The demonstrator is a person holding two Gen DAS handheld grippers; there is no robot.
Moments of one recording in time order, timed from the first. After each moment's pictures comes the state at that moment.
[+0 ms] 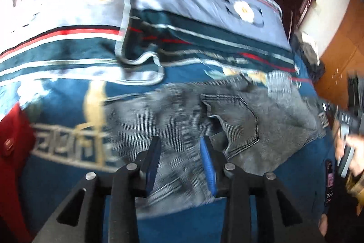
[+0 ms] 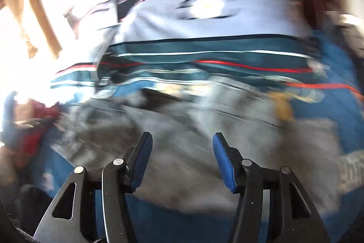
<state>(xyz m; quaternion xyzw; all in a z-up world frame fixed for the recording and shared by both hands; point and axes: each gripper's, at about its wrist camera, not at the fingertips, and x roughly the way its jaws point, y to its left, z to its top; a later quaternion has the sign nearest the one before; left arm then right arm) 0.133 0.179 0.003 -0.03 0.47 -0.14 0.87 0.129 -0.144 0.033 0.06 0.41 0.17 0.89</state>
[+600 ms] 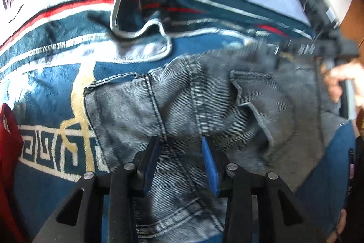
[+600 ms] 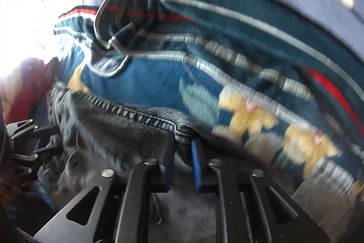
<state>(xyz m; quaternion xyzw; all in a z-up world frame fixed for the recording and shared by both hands) 0.165 0.188 -0.052 0.01 0.51 -0.11 0.85 0.284 -0.011 -0.033 -0.06 0.53 0.26 0.81</state>
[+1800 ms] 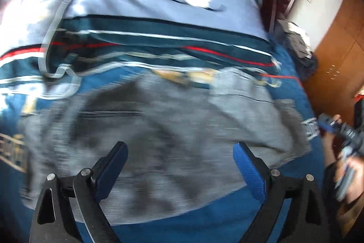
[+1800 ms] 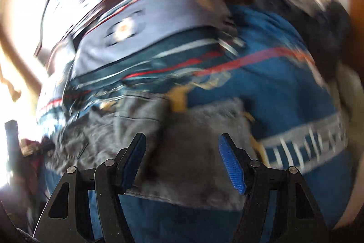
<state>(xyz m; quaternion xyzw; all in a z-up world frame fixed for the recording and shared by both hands) 0.144 0.005 0.020 -0.04 0.48 -0.16 0.86 0.082 -0.352 0.033 0.18 0.41 0.04 0.89</state>
